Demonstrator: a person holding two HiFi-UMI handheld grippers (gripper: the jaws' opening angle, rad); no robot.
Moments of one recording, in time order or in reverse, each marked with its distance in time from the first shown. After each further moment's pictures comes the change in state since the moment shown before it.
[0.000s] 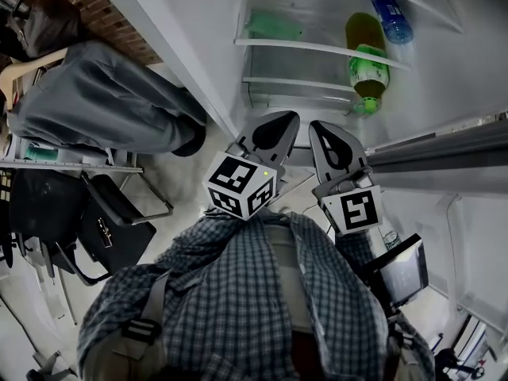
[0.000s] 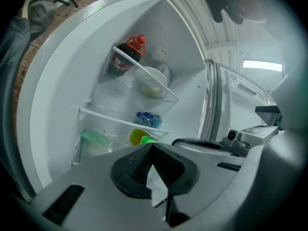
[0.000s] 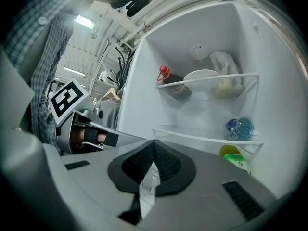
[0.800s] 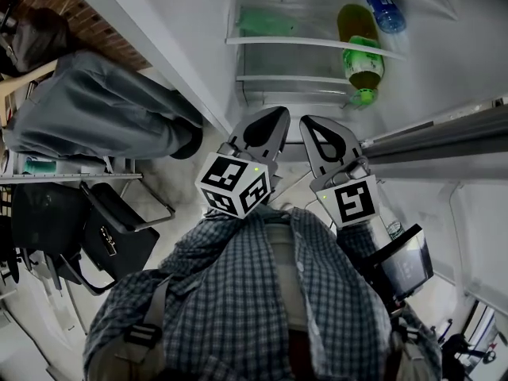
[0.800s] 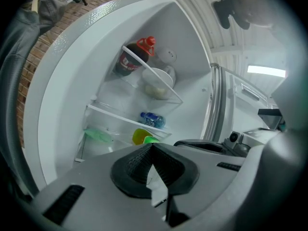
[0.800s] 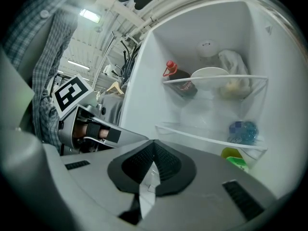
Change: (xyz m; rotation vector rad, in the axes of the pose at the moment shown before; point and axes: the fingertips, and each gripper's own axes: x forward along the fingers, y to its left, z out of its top) left arm -0.005 0.013 -0.001 -0.058 -0.010 0.013; right arm 0.009 0.008 -0.006 -0.088 0.054 0.028
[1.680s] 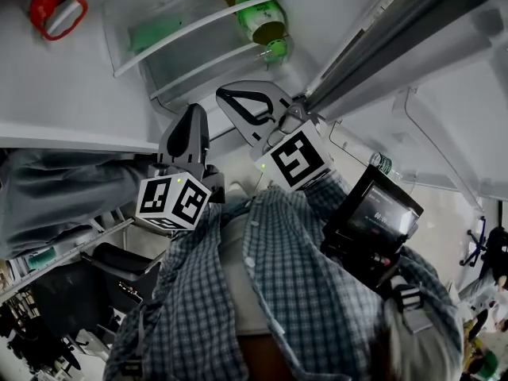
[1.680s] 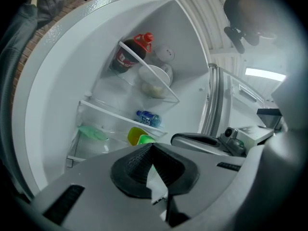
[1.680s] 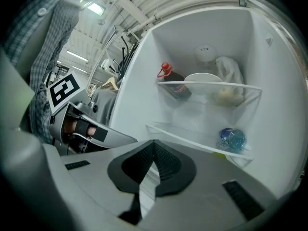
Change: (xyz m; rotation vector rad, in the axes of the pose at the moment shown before) left arm 0.005 -0.012 -0.006 -0.013 0.018 -0.035; right arm -0.012 -0.027 -0.002 -0.066 0.050 -0.068
